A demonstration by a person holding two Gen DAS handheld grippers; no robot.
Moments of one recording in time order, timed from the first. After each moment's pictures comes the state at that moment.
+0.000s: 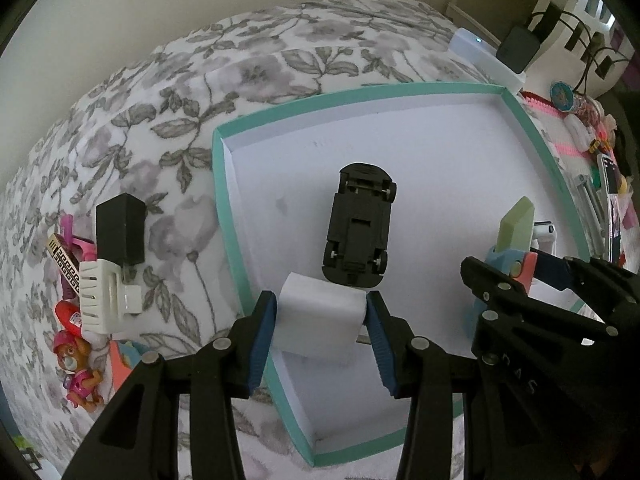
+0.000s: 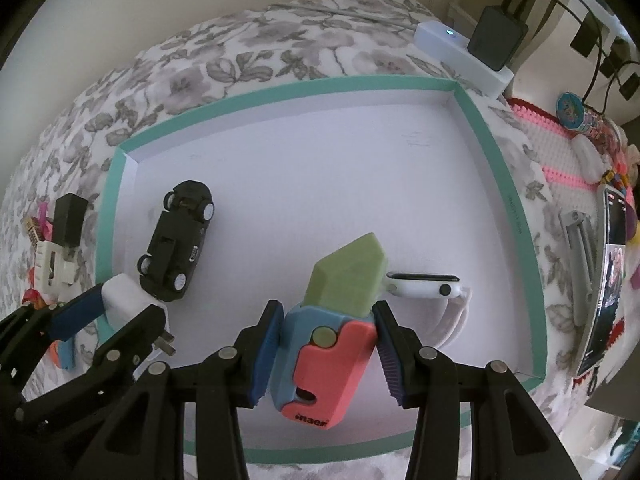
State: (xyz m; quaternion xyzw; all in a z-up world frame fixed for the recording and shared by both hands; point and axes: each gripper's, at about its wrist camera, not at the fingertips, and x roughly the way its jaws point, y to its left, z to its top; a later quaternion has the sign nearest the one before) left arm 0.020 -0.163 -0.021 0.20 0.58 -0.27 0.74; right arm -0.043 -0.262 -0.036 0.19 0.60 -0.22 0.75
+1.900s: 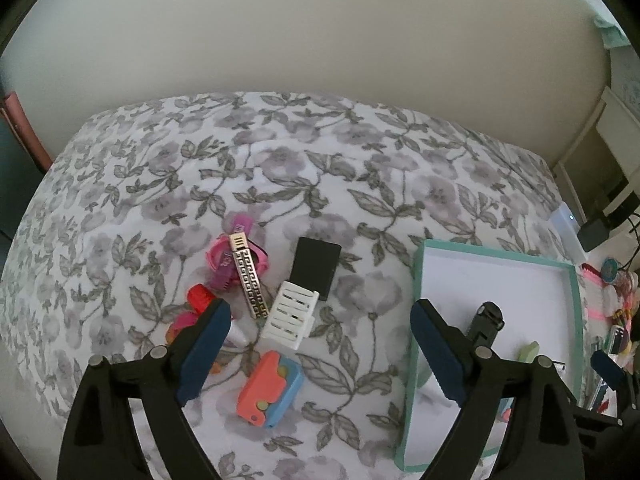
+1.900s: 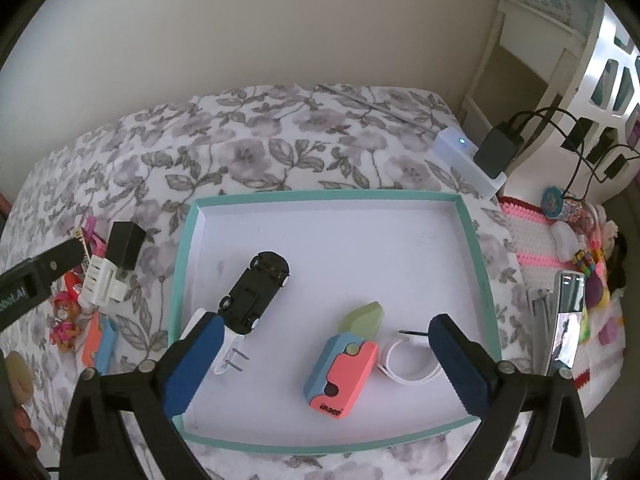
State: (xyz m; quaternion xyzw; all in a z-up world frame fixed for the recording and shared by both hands) left arm 0.076 -0.043 0.054 0.04 0.51 -0.10 0.85; right arm -0.026 -0.223 0.039 0.11 0.52 -0.21 0.82
